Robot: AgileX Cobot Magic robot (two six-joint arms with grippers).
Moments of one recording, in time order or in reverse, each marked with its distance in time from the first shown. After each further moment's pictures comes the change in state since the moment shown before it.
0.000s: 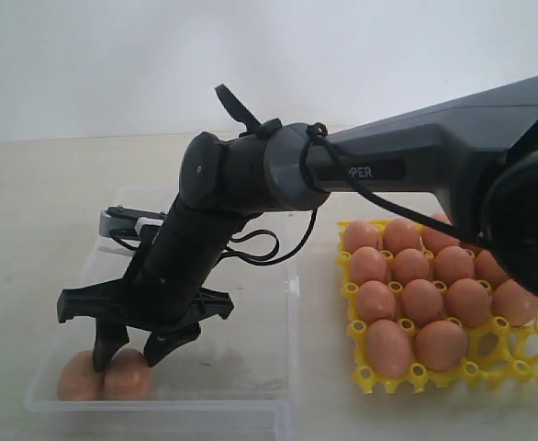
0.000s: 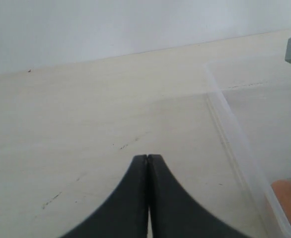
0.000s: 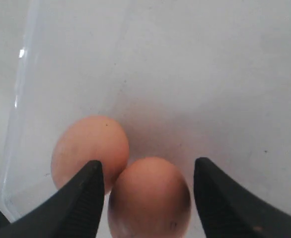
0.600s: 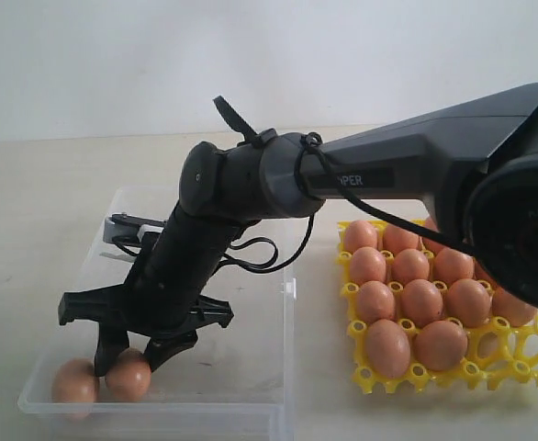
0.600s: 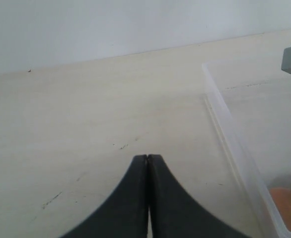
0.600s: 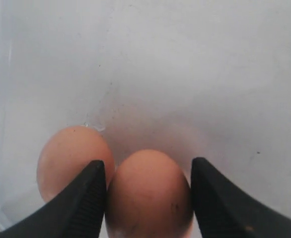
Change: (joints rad) left arm 0.000 0.000 0.000 0.000 0.000 0.000; right arm 0.002 0.027 -0.008 0.016 0.001 0.028
